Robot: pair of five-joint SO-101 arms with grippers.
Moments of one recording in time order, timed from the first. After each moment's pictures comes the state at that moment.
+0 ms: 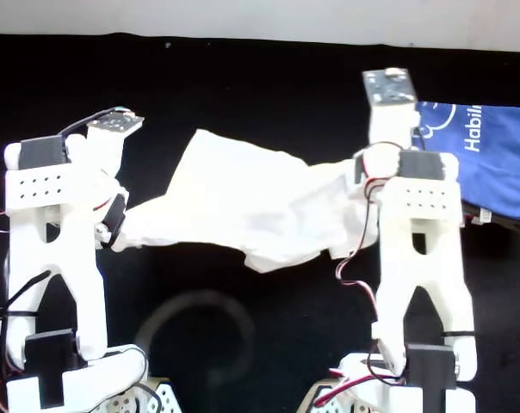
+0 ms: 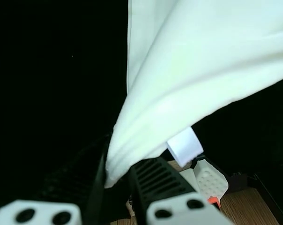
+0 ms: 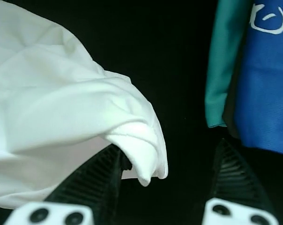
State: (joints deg) left arm -17.3 -12.5 13.1 94.0 -26.9; right arm -2.2 -14.3 13.5 70.2 9.4
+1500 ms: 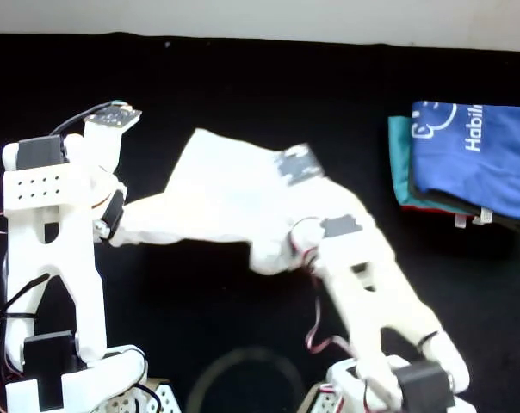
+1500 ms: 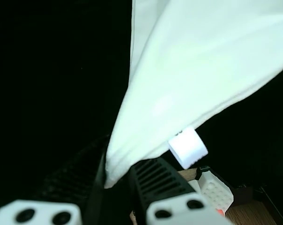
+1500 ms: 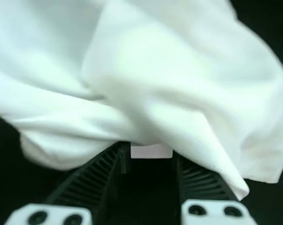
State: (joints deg) left arm -17.3 -12.9 13.1 91.3 -26.9; right arm -18.5 -18.8 48.8 42.4 9.4
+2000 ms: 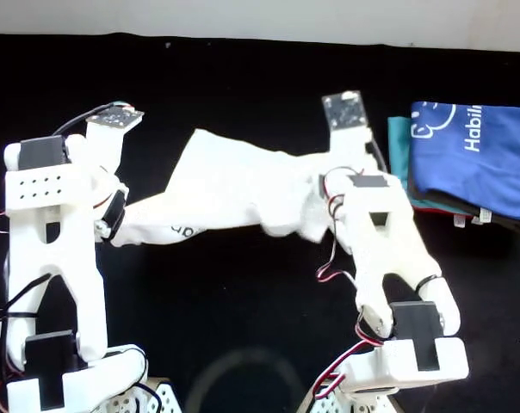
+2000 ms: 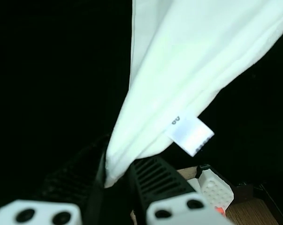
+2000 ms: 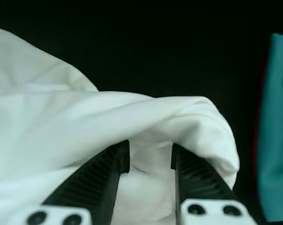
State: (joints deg) left arm -17.3 -12.9 13.1 91.3 -26.9; right arm -8.4 -0.9 28.8 31.3 9.4
